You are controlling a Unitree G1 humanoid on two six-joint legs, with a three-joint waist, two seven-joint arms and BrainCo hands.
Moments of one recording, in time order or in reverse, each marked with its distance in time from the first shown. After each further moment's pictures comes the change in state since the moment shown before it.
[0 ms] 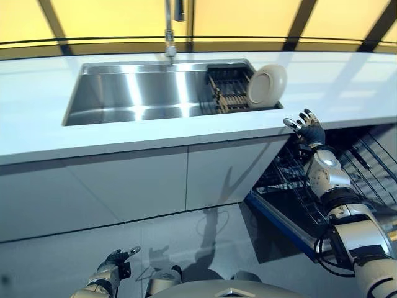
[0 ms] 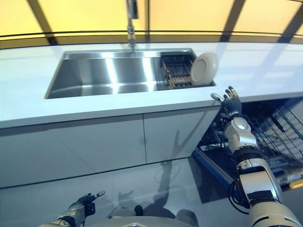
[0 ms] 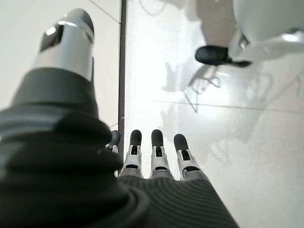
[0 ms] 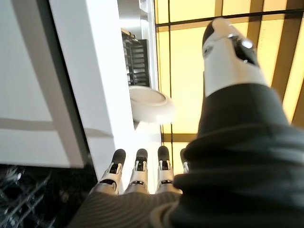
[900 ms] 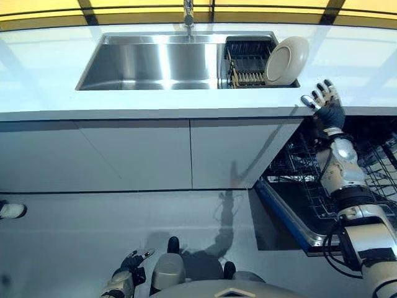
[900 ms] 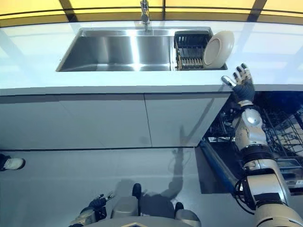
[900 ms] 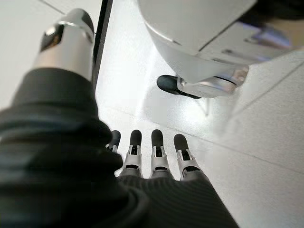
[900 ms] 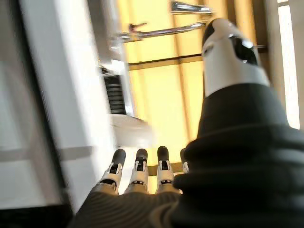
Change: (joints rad) left arm 0.068 -0.102 0.024 -0.050 -0.049 -0.107 -0.024; right arm 0.025 -0.023 -0.038 -0.117 0.088 -0.078 0.090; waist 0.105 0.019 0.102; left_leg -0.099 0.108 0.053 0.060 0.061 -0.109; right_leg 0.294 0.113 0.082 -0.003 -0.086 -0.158
